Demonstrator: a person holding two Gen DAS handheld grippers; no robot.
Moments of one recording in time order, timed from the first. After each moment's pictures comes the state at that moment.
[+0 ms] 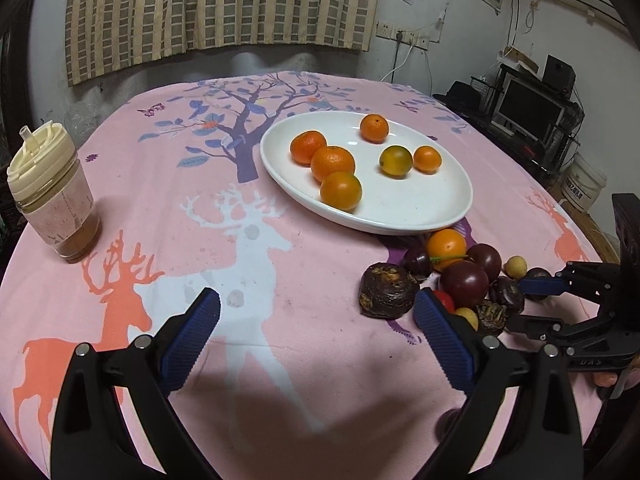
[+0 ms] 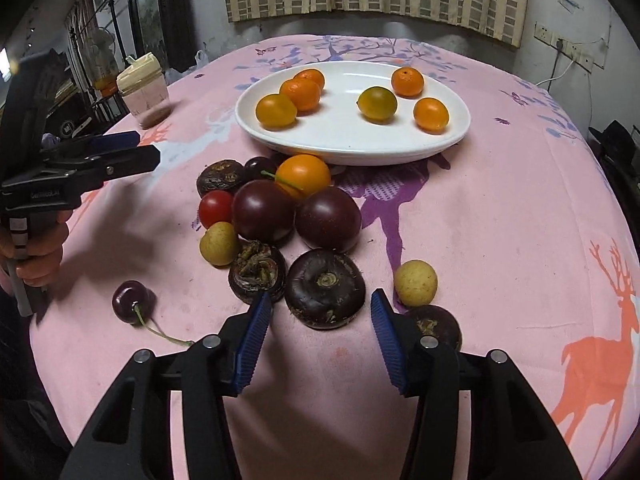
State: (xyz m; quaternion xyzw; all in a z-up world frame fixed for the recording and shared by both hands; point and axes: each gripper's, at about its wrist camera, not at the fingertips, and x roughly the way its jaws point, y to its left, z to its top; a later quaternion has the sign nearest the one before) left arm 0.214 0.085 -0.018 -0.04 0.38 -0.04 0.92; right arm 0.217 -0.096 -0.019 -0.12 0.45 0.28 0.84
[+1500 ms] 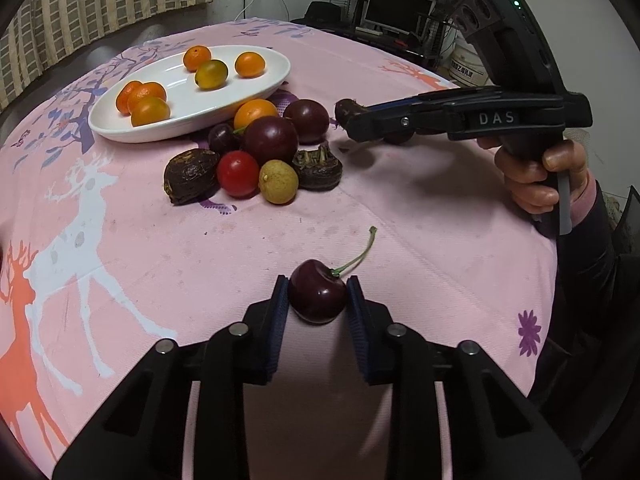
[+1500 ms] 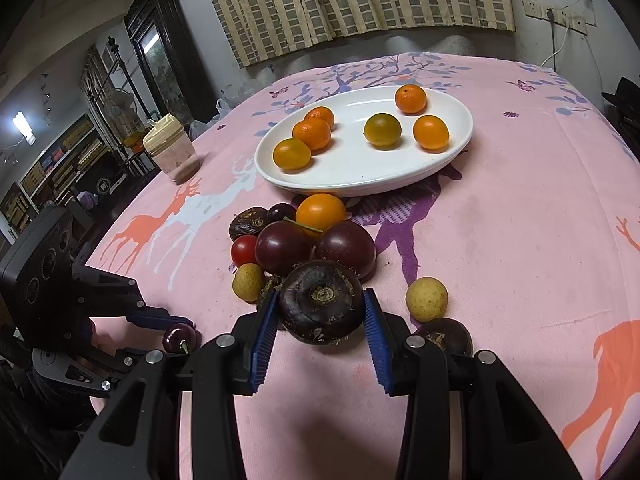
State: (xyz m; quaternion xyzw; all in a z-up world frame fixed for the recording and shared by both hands) left arm 0.160 0.012 -0.051 0.08 0.45 -0.26 0.85; right arm 0.225 -0.121 -0.009 0.01 0.43 0.34 0.84
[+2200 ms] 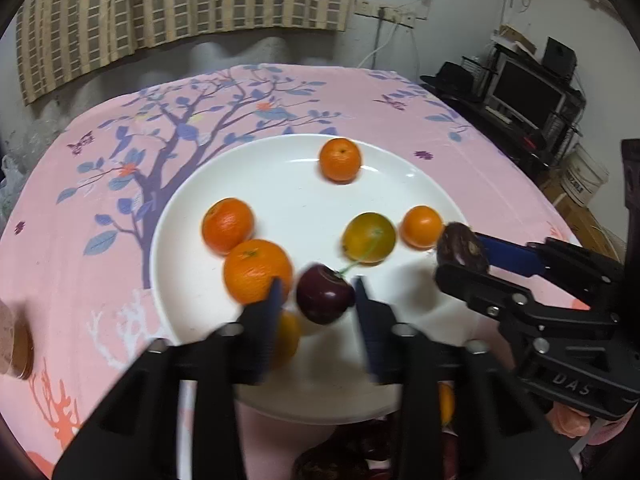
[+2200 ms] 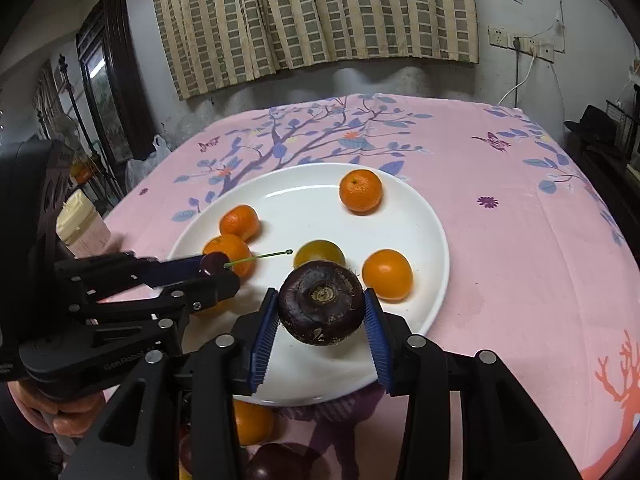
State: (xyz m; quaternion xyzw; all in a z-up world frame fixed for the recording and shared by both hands) left arm 0.362 0.035 -0.012 -0.02 0.42 -0.06 0.91; right arm 0.346 -0.077 0.016 -0.01 0.39 0.23 0.89
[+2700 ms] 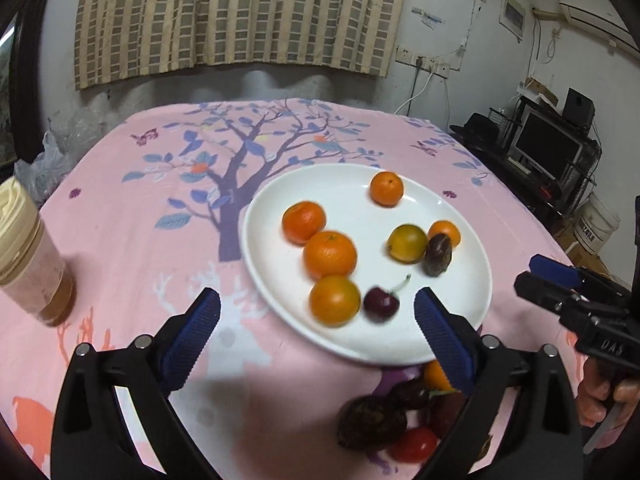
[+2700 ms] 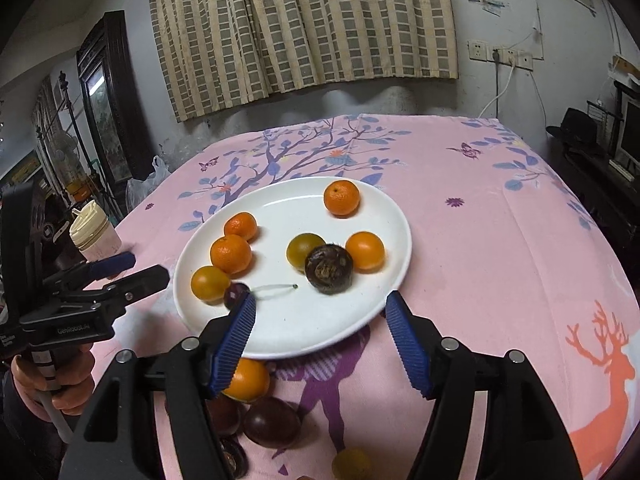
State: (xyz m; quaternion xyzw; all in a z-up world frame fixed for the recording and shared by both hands) left arm 0.295 0.076 0.001 -0.07 0.36 0.00 0.93; right arm 0.306 -0.111 0.030 0.01 0.36 0.22 0.91
